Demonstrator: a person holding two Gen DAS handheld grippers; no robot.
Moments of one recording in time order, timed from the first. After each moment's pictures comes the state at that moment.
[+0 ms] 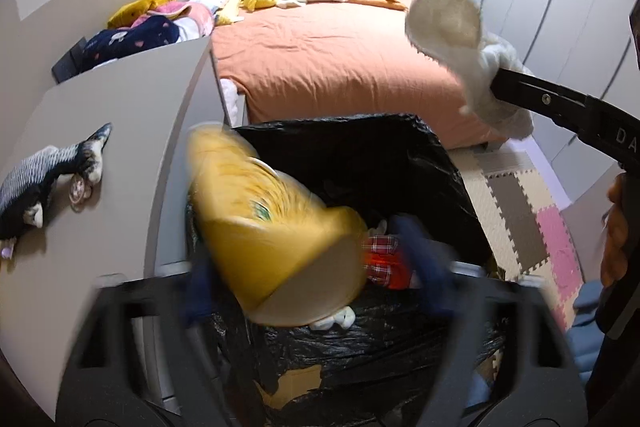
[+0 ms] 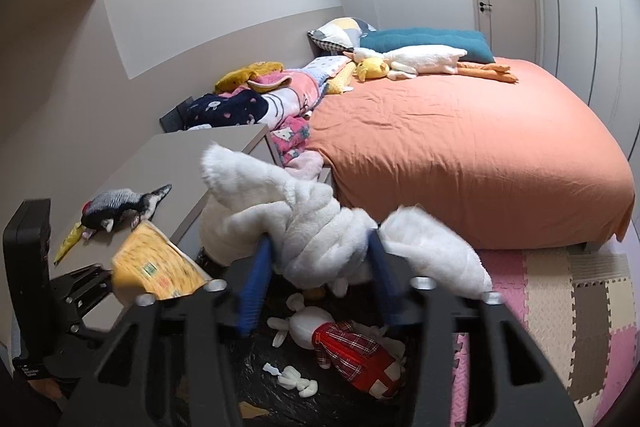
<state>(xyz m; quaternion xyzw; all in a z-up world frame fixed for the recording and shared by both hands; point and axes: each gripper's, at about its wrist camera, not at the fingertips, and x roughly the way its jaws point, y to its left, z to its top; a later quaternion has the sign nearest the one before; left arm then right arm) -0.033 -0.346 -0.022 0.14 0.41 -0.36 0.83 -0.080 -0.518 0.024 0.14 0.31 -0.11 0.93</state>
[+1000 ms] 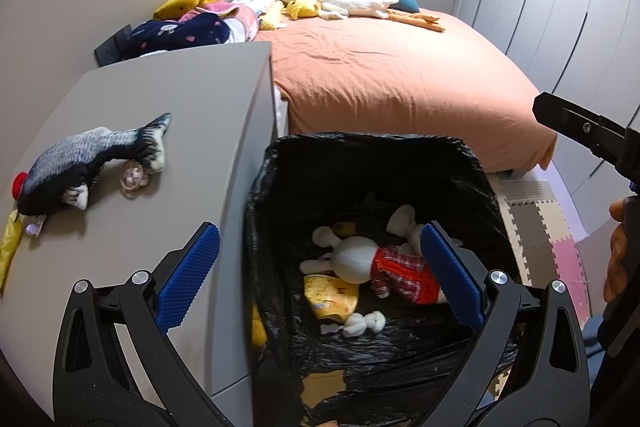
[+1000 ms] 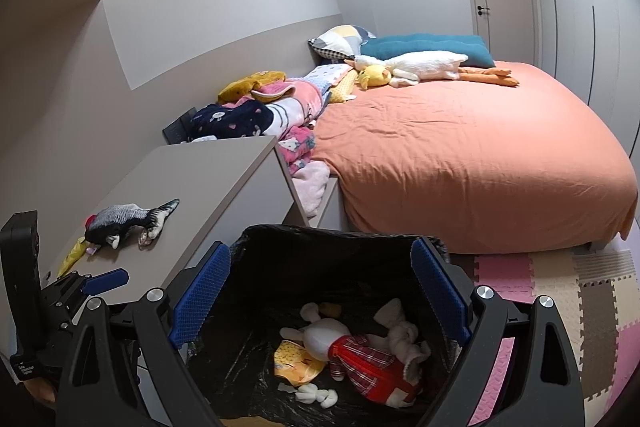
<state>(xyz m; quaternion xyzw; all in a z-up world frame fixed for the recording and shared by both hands) -0.013 -0.306 -0.014 0.12 0.40 -0.30 0.86 -0.064 -0.501 0.029 0.15 0.30 -0.11 0.94</state>
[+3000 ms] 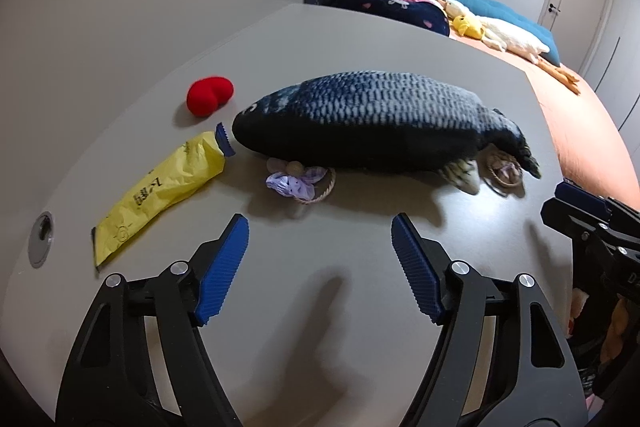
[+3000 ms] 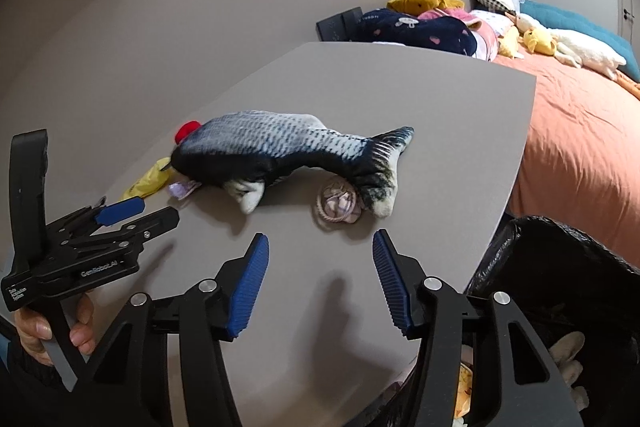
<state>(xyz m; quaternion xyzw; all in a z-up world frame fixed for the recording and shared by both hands) 0.114 -0.062 -0.040 0.04 0.43 -0.09 0.90 0.121 -0.278 -0.042 0.09 0.40 0.12 0.90</state>
